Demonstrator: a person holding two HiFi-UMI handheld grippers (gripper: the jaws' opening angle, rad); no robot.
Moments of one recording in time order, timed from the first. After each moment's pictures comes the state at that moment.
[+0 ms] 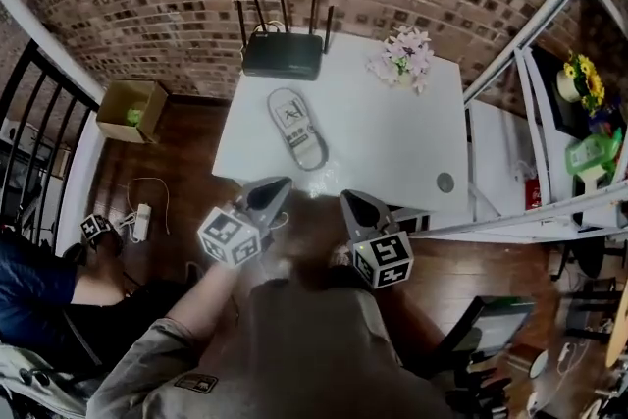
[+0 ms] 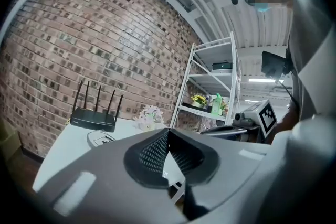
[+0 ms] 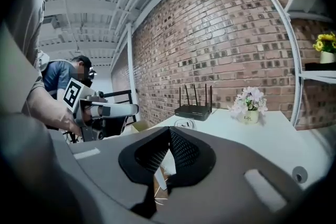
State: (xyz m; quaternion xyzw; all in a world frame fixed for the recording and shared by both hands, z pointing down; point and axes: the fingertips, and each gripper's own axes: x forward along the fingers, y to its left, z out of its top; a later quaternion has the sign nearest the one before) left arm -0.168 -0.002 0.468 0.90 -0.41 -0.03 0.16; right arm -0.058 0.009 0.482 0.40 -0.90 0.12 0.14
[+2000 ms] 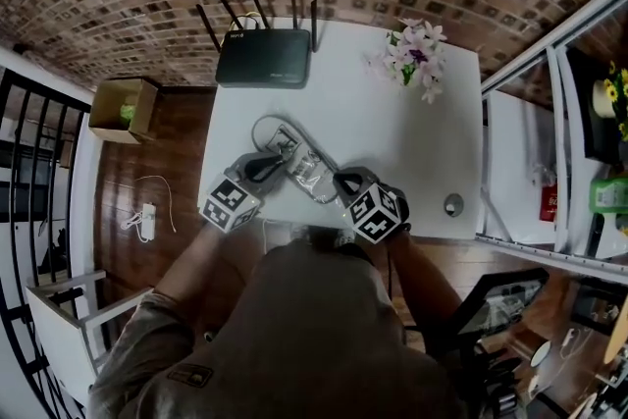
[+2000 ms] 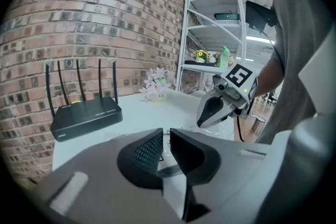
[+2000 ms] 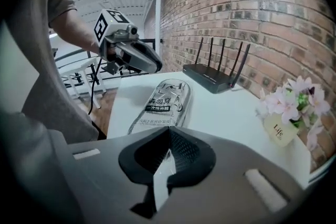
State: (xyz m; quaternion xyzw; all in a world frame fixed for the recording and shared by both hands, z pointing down) left arm -0.164 -0.161 0.589 0.91 -0.33 0.21 0.14; right arm -0.061 -0.136 0.629 0.20 -0.89 0.06 0.41
